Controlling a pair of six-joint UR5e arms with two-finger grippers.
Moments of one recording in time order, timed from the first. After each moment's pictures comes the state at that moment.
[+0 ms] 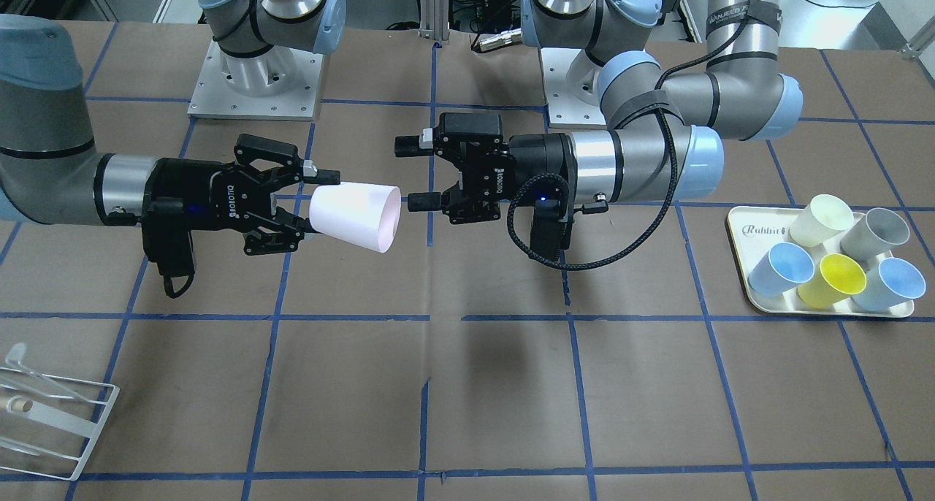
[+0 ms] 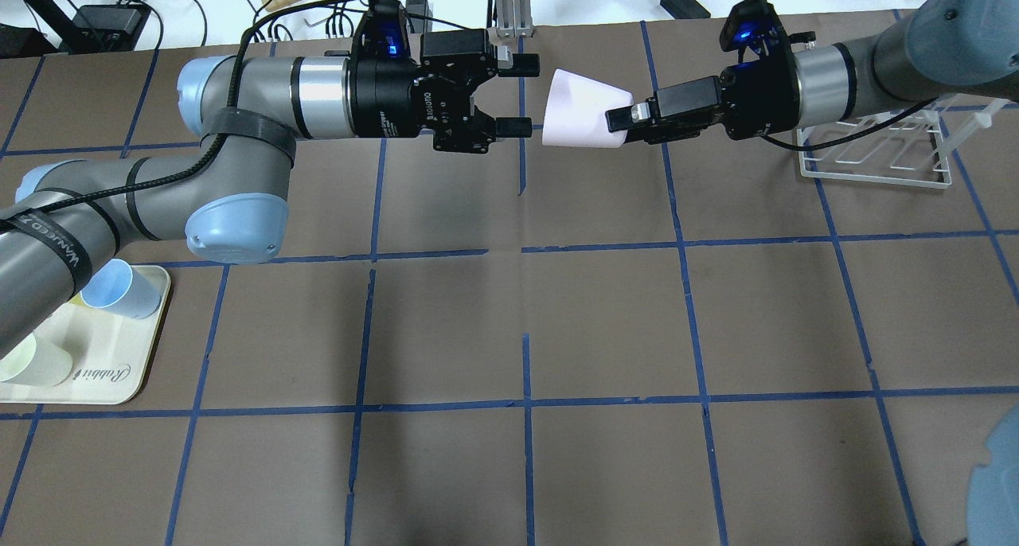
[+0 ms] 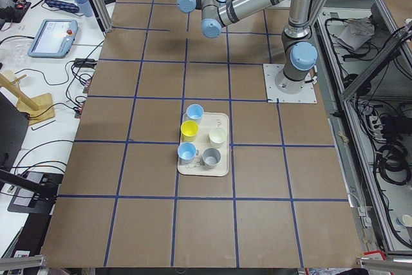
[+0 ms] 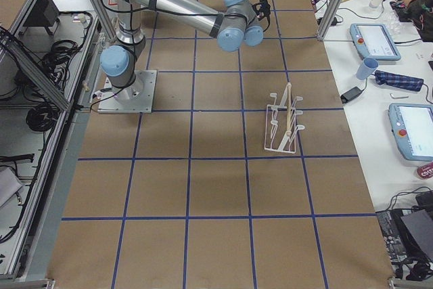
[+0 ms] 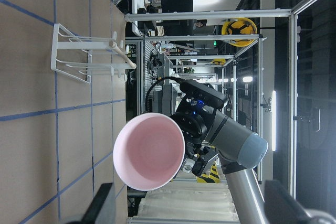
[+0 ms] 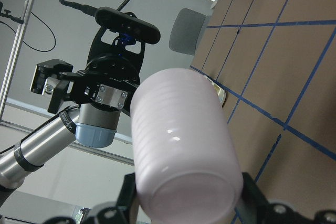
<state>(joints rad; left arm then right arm) -1.58 -1.83 -1.86 -0.89 0.09 -0.09 1.35 -1.29 1.62 -0.86 -0.34 -1.47</state>
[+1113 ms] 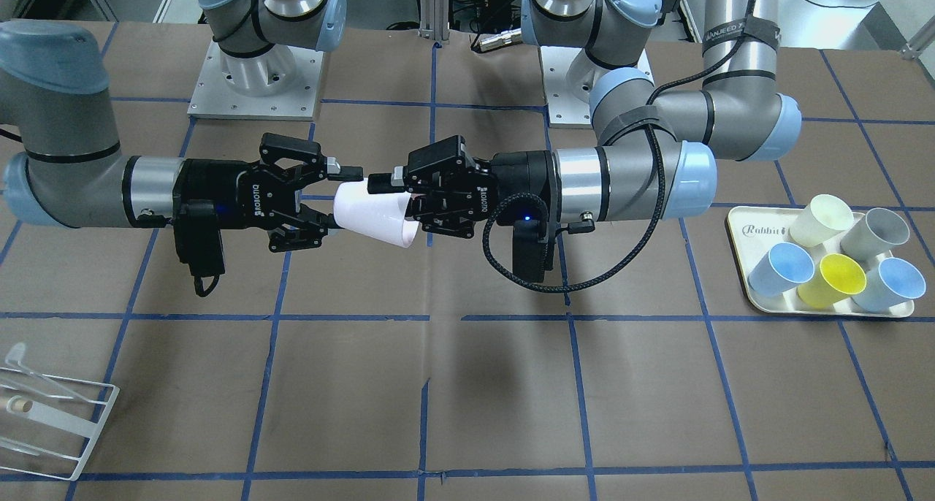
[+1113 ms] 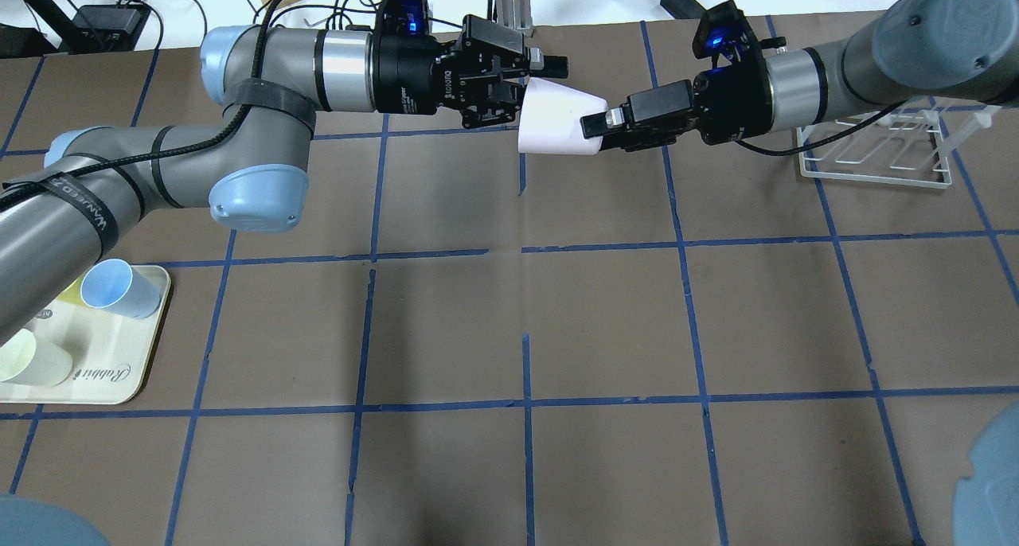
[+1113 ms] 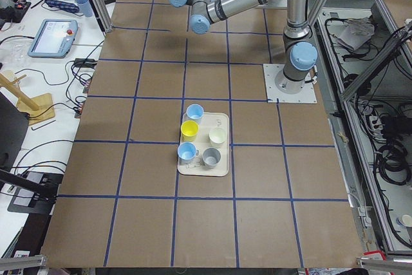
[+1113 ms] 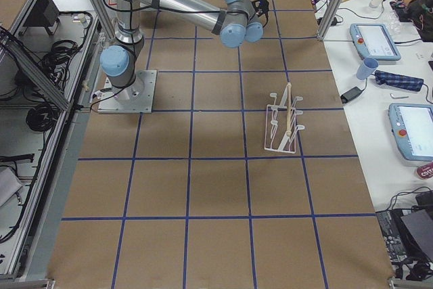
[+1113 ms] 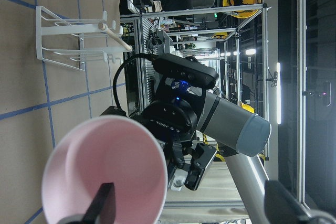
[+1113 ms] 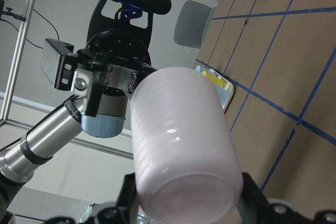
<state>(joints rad) -1.61 -1.88 -1.78 -0.87 0.13 -0.12 1.38 -1.28 1.62 -0.86 -0.33 -1.44</state>
